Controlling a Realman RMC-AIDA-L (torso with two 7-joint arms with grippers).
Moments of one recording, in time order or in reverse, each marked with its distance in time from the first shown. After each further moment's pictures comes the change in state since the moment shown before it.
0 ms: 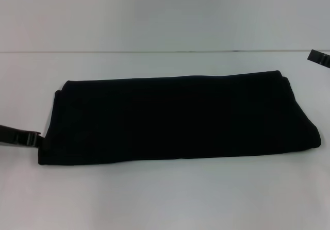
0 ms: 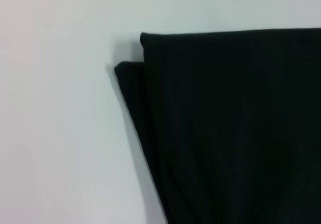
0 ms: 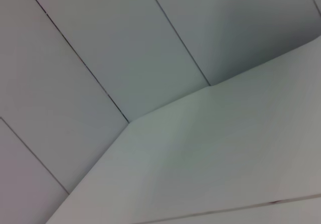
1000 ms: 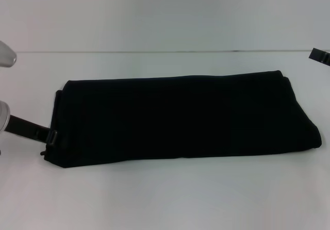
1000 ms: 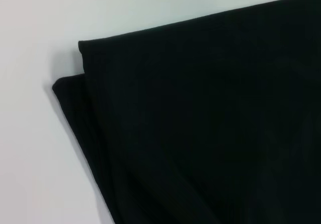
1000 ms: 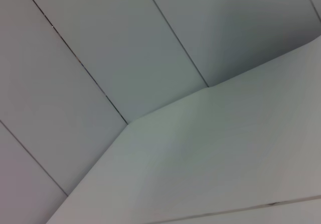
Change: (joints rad) left arm -0.055 -0.012 0.130 -0.014 0.011 -0.013 0.000; right arm 0.002 -0.004 0.000 -0.002 0.000 0.002 0.009
